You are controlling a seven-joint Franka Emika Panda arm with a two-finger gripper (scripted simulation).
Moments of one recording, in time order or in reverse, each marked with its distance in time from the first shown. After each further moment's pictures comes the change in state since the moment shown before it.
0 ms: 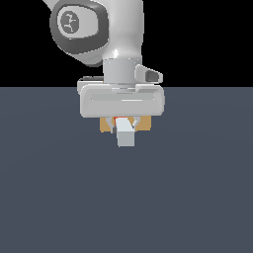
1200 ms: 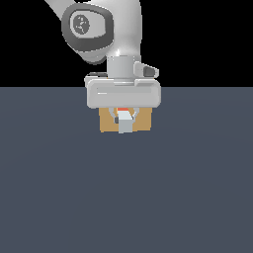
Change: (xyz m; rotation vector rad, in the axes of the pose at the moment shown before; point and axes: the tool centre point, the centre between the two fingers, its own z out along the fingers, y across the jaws) arm 0.048 0.008 -0.013 -0.002 0.000 0.051
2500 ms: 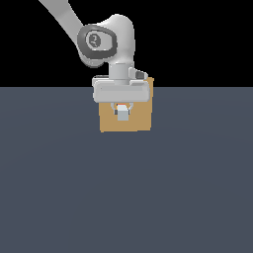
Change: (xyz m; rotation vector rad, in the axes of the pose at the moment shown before) arm 0.112 -0.001 0.000 0.002 -0.004 0.008
